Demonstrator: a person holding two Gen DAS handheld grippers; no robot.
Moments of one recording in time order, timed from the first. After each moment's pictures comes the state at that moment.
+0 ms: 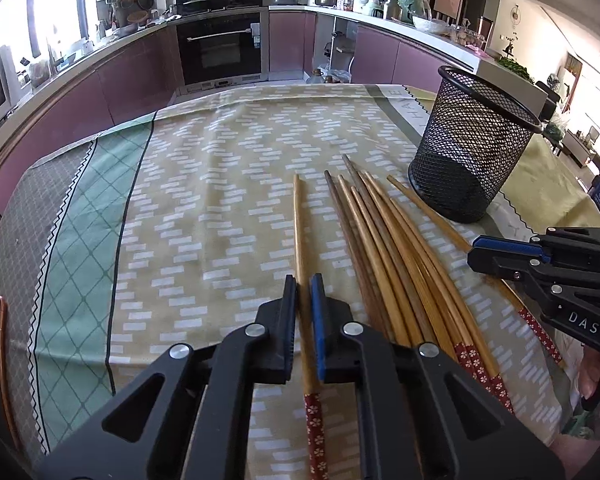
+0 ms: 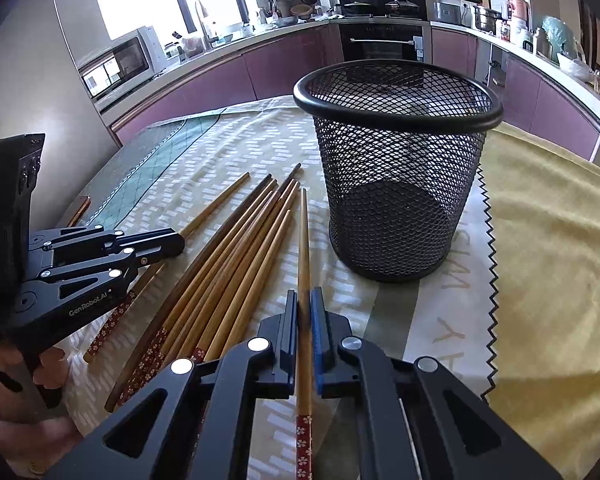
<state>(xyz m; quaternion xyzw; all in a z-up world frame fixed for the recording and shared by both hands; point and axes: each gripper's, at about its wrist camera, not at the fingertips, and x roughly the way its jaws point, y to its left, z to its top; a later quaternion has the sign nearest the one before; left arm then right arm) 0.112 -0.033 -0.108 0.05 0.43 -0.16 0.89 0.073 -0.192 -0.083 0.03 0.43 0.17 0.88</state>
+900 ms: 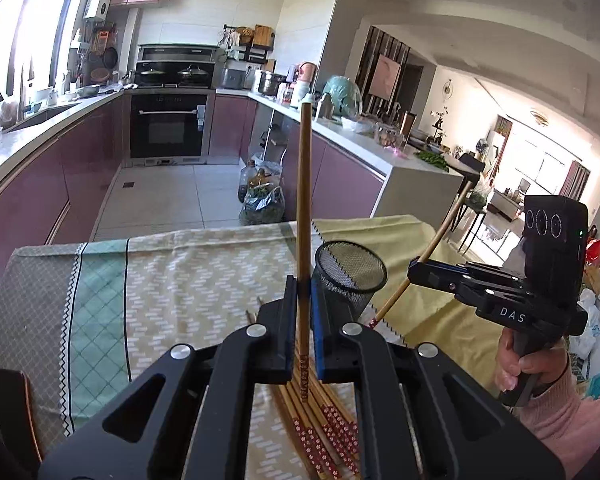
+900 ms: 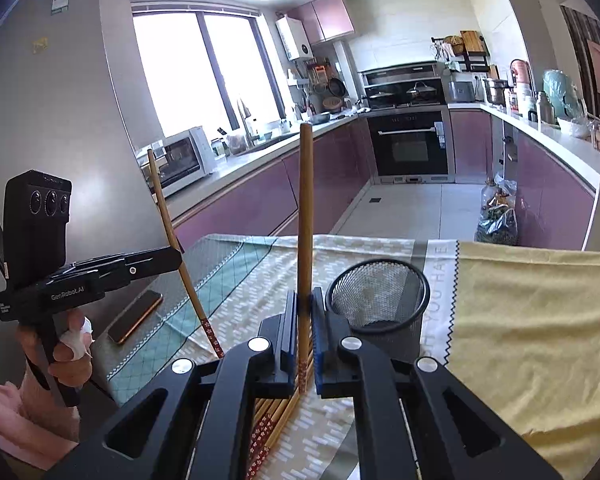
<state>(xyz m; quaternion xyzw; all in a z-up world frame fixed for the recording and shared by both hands) 0.058 -0.016 0.061 -0.04 0.28 -0.28 0.92 0.045 -0.245 0.029 0.09 0.26 0.24 0.93</state>
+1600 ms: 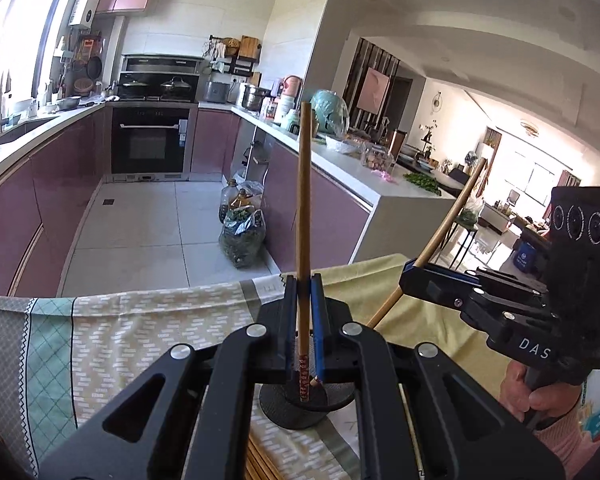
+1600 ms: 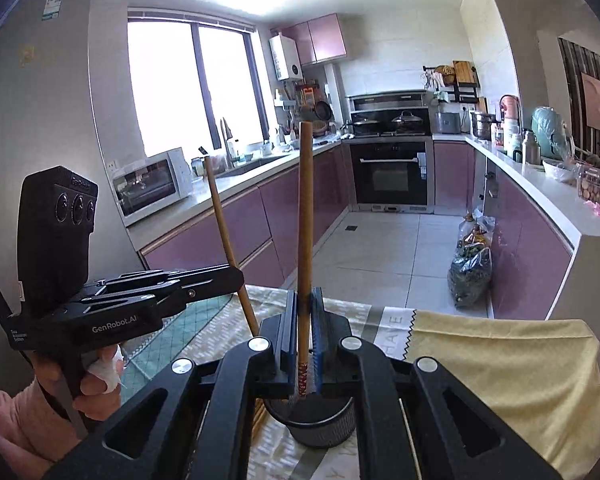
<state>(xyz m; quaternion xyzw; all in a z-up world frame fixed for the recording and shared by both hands) 0.131 -0.111 0.087 -0.04 0.27 -0.30 0.91 0.100 -0.280 0.073 0.05 0.24 0.20 0.95</state>
